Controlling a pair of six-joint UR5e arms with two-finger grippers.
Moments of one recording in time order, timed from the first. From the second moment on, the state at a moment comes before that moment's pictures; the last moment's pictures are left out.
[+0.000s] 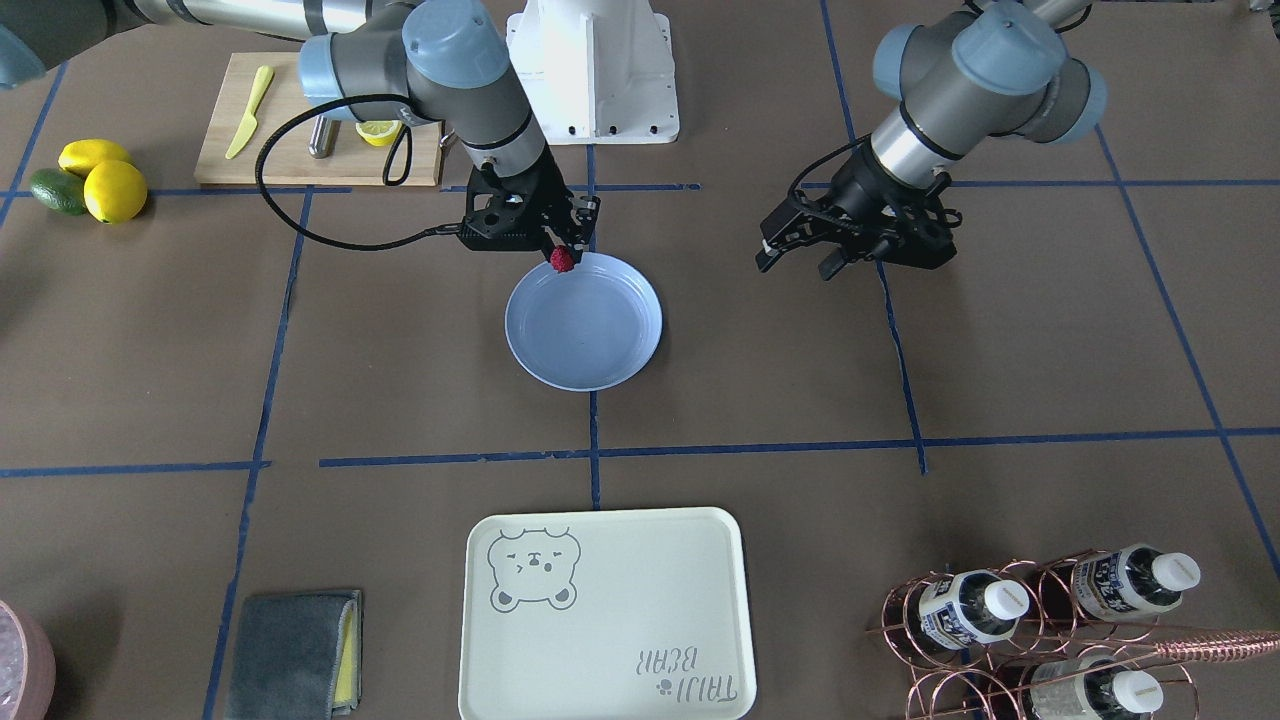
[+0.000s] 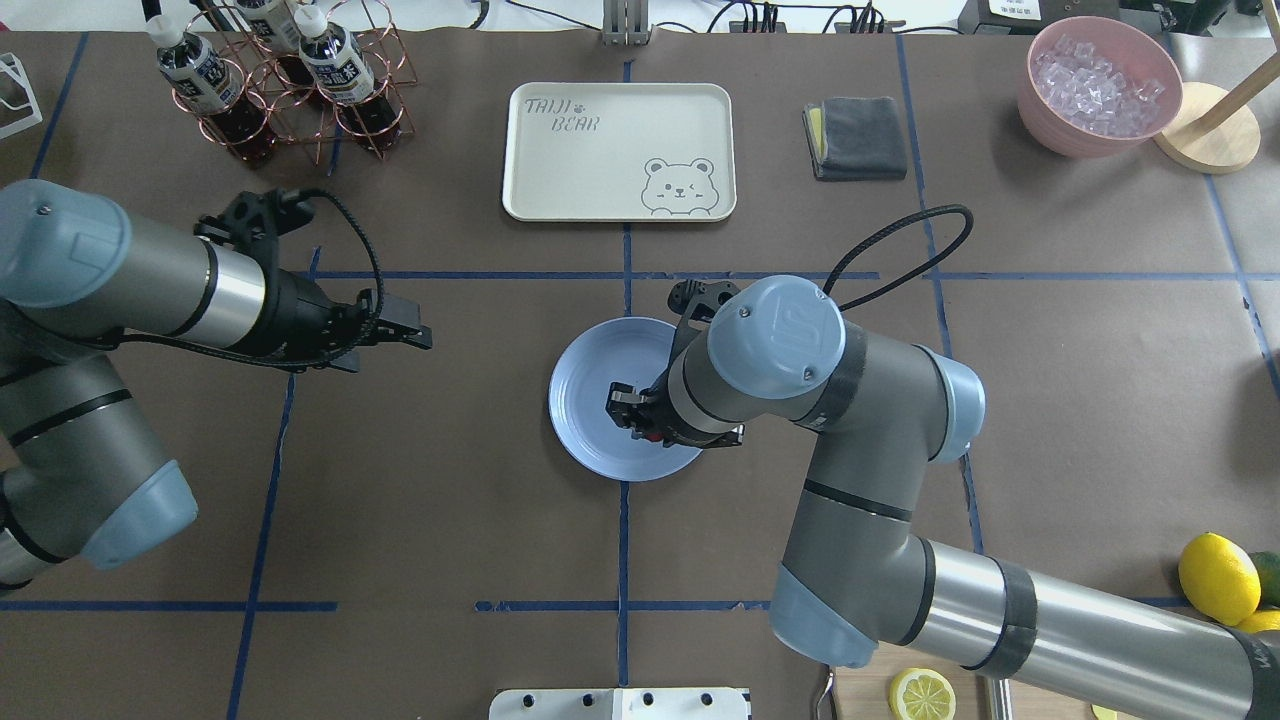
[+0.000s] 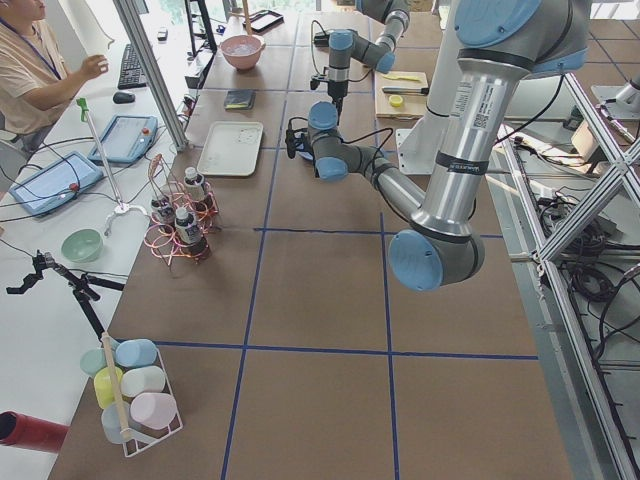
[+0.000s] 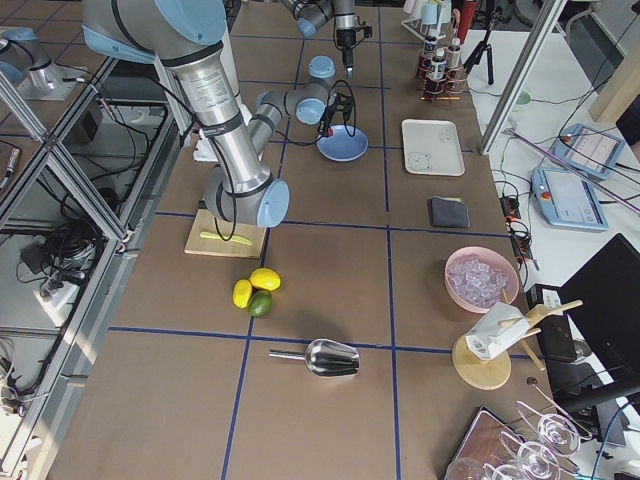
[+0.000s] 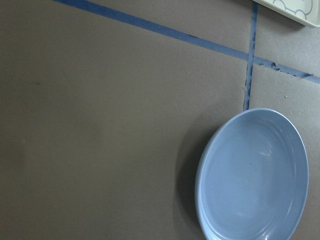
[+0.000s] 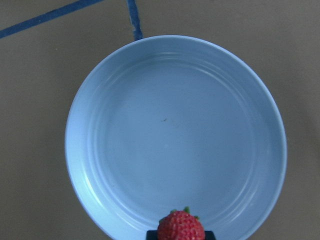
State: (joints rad) left arm -0.74 -1.78 -1.88 -2.20 -2.10 -1.37; right arm 0.41 -0.92 1.70 -1.37 1.85 1.55
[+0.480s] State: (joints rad) left arm -0.76 -1.73 -1.91 -2.20 -2.10 -1.33; right arm 0.38 -0.81 1.57 -1.37 1.79 1.56
